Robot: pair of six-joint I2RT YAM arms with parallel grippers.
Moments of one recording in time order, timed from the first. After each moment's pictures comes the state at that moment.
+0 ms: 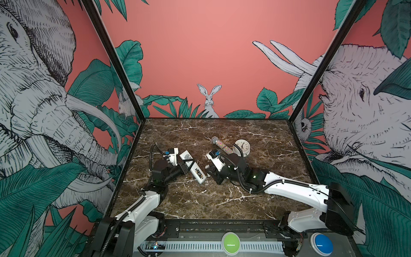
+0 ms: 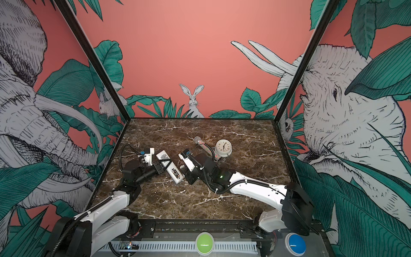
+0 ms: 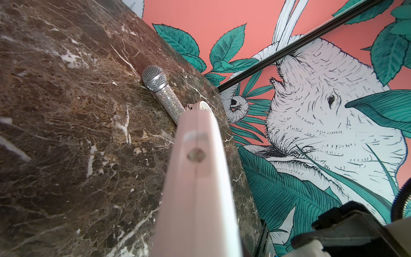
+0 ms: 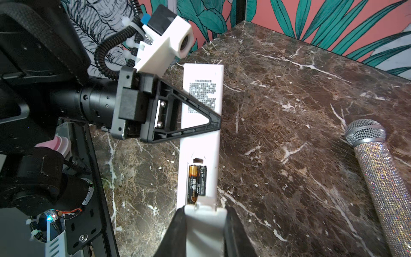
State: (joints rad) left arm -0.25 1.01 0.27 0.52 0.61 -0.87; right arm 1.05 1.39 0.97 -0.06 -0.05 0.17
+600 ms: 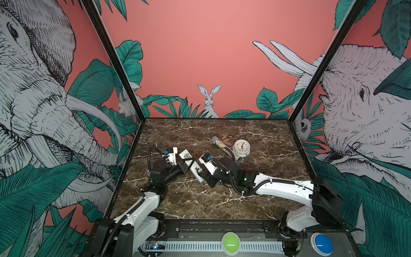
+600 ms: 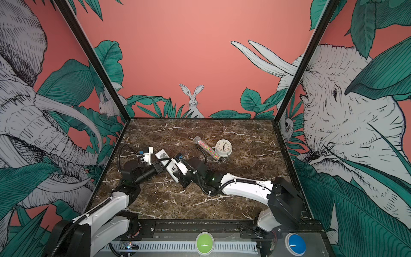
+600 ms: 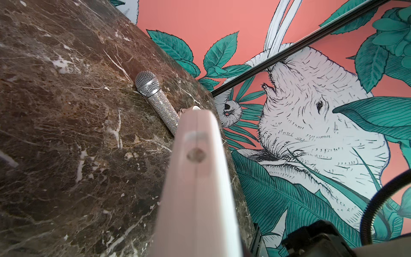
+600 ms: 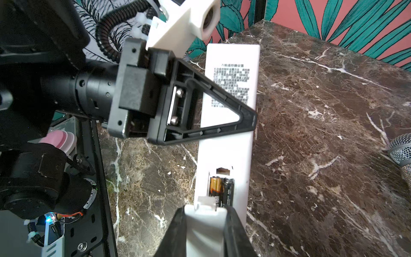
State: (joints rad) left arm -0.25 0.98 0.27 0.53 0.61 -0.91; right arm 1.10 1.50 0.97 0.06 -0.05 0.16
